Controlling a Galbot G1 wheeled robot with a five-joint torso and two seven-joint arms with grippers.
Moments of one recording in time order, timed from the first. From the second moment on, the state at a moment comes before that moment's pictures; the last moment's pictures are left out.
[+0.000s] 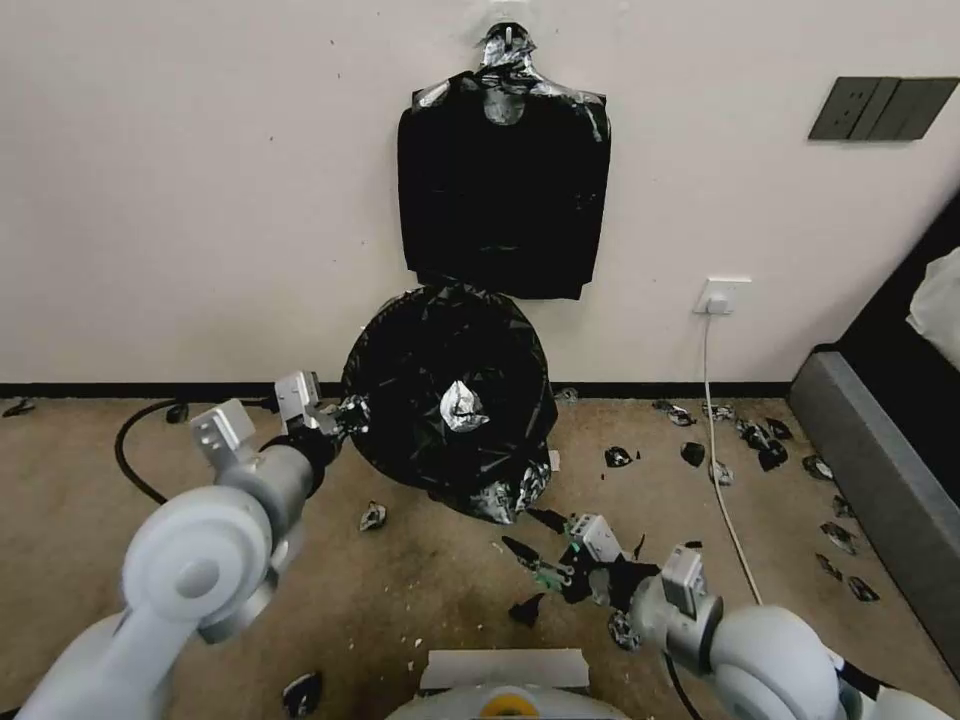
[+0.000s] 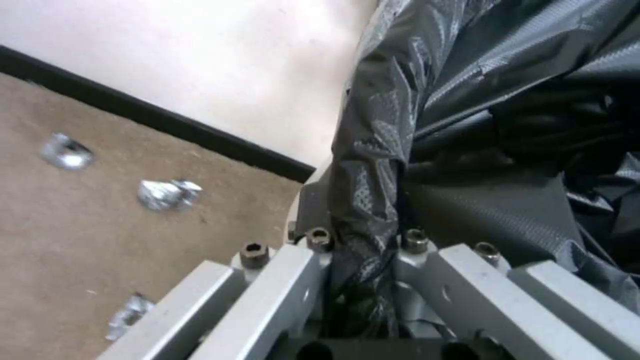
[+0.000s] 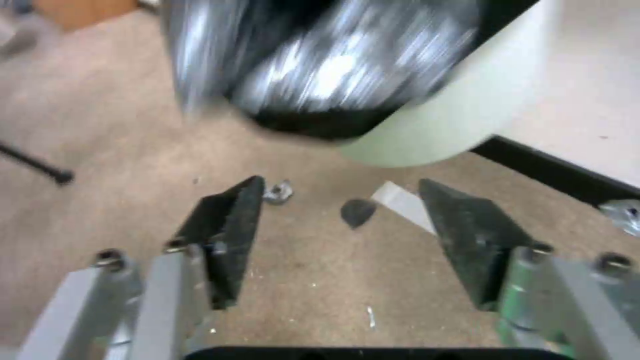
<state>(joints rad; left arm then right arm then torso) 1.36 -0.95 -0.43 -2.37 -1.31 0.42 -0.75 -1.50 0.70 0.11 2.24 0.59 -0.25 -0.02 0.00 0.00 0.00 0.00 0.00</state>
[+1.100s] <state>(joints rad) 1.22 -1.06 0.01 -2.21 -0.80 0.37 -0.68 -1.17 0.63 0.14 2.45 1.23 -0.63 0.37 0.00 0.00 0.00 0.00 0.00</state>
